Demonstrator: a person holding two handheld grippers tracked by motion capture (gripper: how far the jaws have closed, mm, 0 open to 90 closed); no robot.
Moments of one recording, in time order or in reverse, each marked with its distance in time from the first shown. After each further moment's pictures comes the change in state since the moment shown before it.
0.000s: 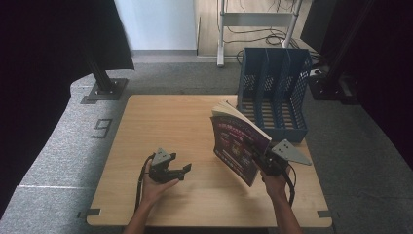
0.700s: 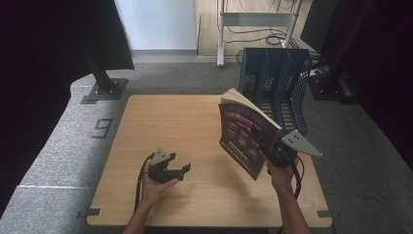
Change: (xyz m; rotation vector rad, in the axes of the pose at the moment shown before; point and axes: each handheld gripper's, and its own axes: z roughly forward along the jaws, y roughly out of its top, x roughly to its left) left arm 0.001 0.001 -0.002 -0.002 -0.008 -0.009; right arm -0.015 0.028 -0.001 -0.029 -0.053 0.026
